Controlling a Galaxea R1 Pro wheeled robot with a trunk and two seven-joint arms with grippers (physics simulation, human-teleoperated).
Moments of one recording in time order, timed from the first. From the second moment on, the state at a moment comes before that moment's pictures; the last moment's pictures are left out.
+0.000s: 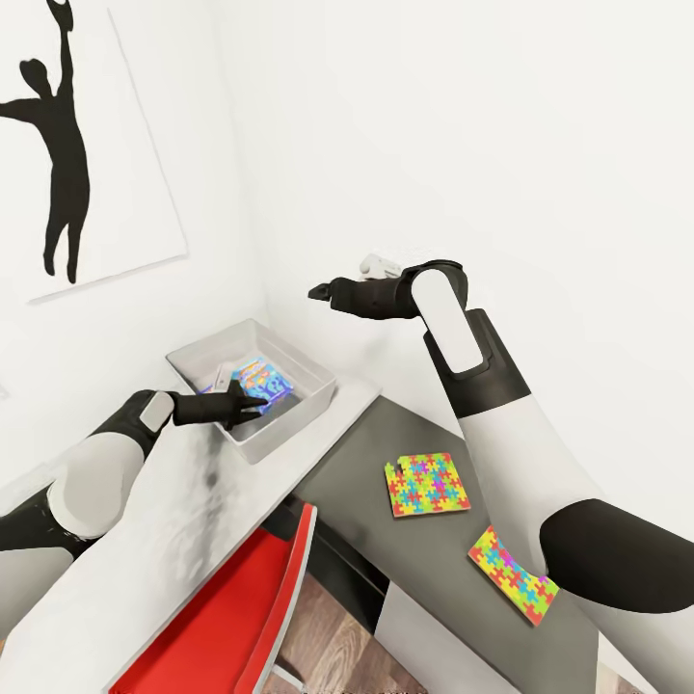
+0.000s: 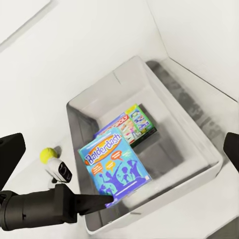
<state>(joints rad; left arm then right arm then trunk) -1.24 0.13 0.65 -0.27 -0.03 1.01 -0.70 -1.28 0.17 0.29 -1.17 -0.94 0.99 -0.37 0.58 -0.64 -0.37</state>
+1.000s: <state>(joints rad) -1.24 0.08 0.64 -0.36 -0.03 1.01 -0.64 -1.28 0.17 0.29 -1.17 -0.94 0.99 -0.37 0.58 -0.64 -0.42</state>
